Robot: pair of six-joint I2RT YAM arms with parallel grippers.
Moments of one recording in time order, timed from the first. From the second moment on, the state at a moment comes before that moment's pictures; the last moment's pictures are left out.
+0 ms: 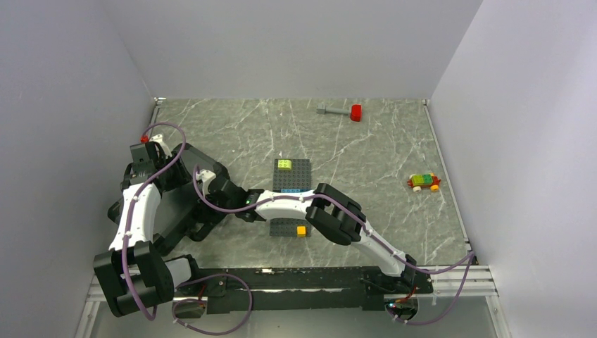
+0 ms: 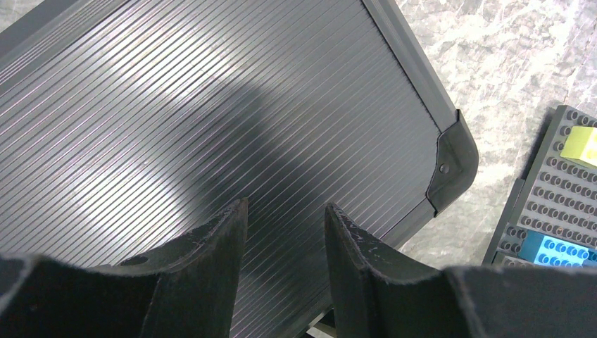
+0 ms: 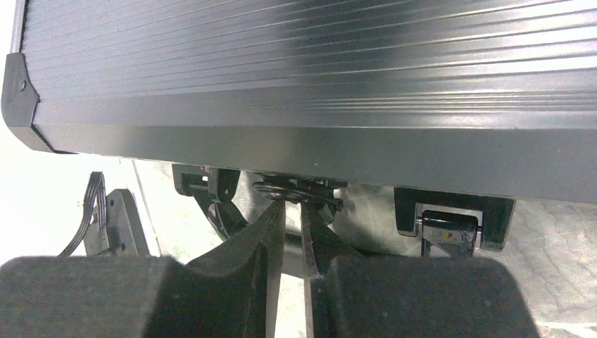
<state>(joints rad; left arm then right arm) 0.29 1.17 0.82 -0.51 0.19 -0.18 1.18 2.39 1.77 0.10 -0.18 0.48</state>
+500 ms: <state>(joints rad) 0.29 1.17 0.82 -0.51 0.19 -0.18 1.19 2.39 1.79 0.08 -0.17 0.48</state>
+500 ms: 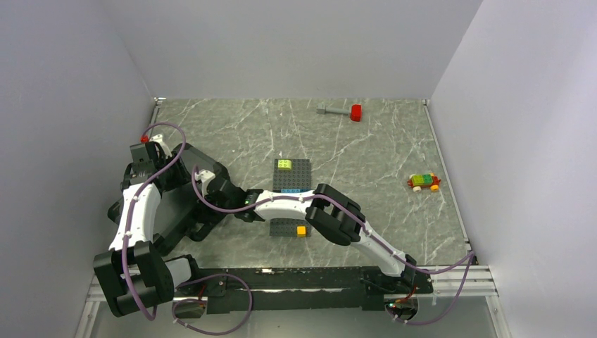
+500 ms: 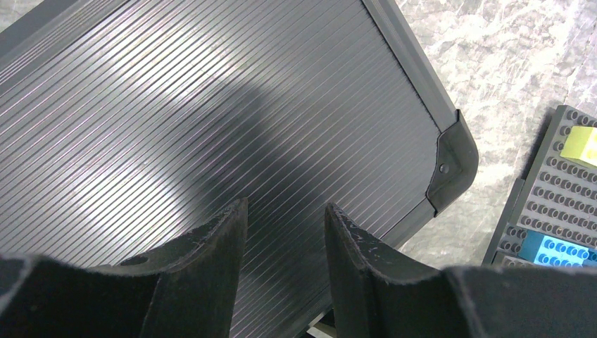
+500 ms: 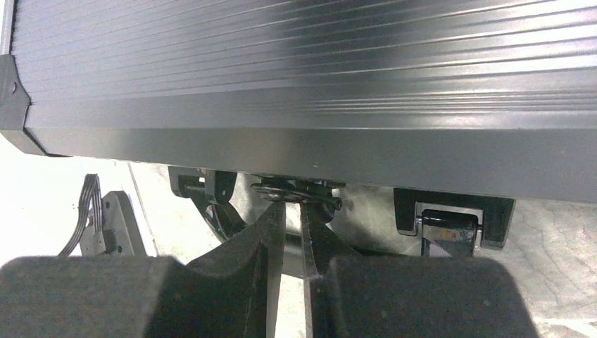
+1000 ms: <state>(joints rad) 0.29 1.17 0.82 -0.51 0.20 -0.18 1.19 2.40 1.79 0.06 -0.16 0.48</state>
